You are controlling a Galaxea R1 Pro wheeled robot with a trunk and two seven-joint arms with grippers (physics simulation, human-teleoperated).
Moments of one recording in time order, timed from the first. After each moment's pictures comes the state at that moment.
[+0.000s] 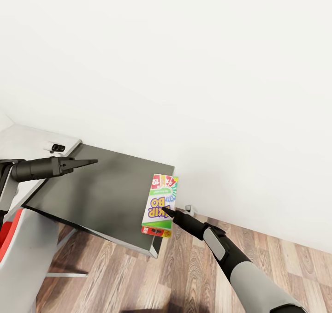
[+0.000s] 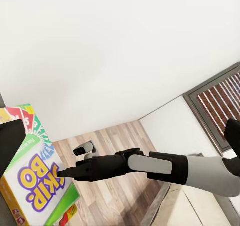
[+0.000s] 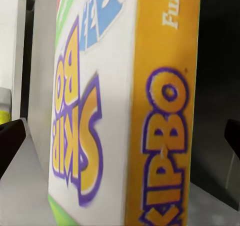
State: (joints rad) left arm -0.85 0.47 0.12 -1.28 0.32 1.03 -1.49; right arm -0.70 0.09 0.17 -0.55 -0.69 0.30 0.60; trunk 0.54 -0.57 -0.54
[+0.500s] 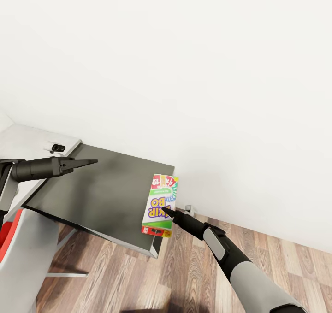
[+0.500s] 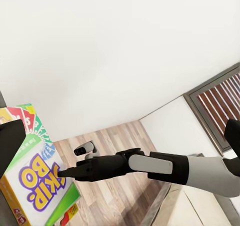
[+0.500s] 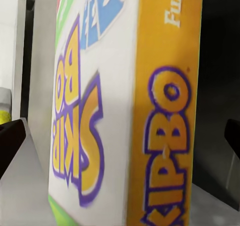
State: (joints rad) left arm -0.85 0.47 0.12 -1.28 0.32 1.03 -1.49; right arm -0.70 0.09 0.17 -0.55 -0.69 0.30 0.60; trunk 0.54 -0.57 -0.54
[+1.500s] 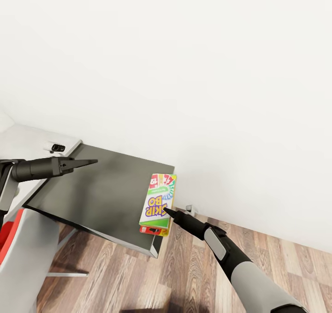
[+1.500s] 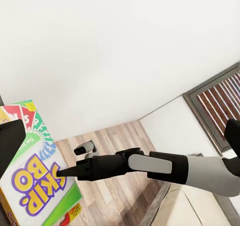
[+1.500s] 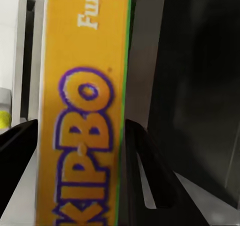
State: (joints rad) left arm -0.85 0.47 0.12 -1.28 0.32 1.03 -1.49; right arm -0.70 0.09 0.17 -0.55 -0.69 0.30 0.60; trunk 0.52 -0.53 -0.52
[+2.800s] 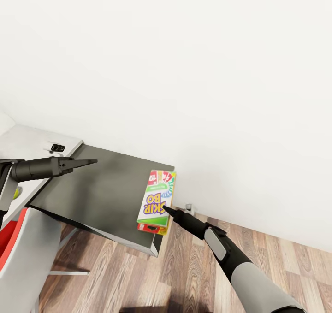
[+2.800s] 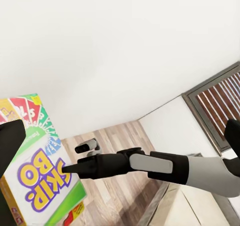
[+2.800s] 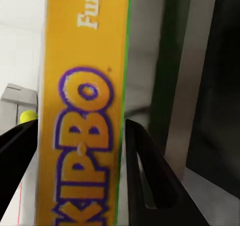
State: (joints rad) left arm -0.85 0.48 0.12 -1.28 0.32 1.03 -1.49; right arm -0.69 0.09 0.16 -0.56 -0.70 0.29 0.68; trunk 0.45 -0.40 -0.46
